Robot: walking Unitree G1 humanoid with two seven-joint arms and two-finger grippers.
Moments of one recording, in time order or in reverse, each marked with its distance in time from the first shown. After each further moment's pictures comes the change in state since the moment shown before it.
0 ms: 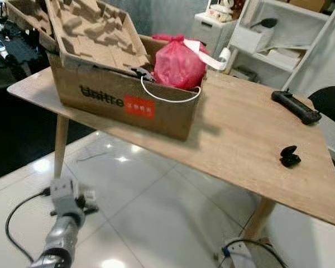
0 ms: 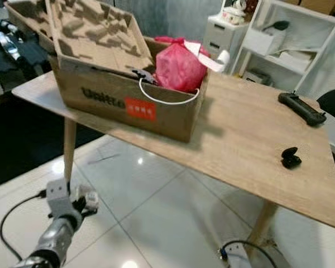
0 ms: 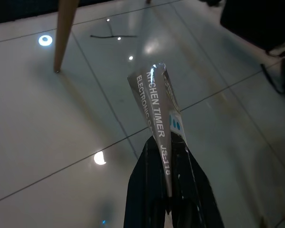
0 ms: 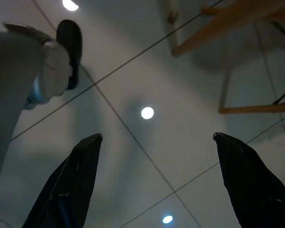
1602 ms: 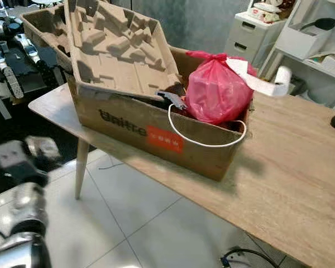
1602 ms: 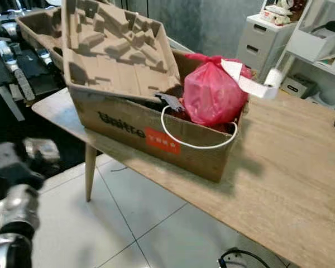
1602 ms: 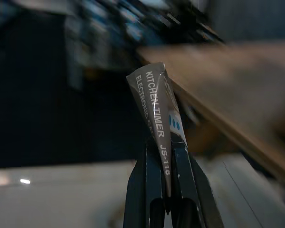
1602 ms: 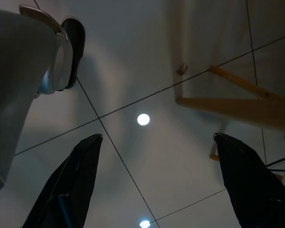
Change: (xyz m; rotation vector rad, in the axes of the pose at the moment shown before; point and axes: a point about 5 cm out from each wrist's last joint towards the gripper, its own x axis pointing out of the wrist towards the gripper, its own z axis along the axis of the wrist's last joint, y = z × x) left arm -0.016 0.075 0.149 -0.053 -0.611 0.230; right arm -0.001 0.010 -0.019 -0.060 0.039 0.011
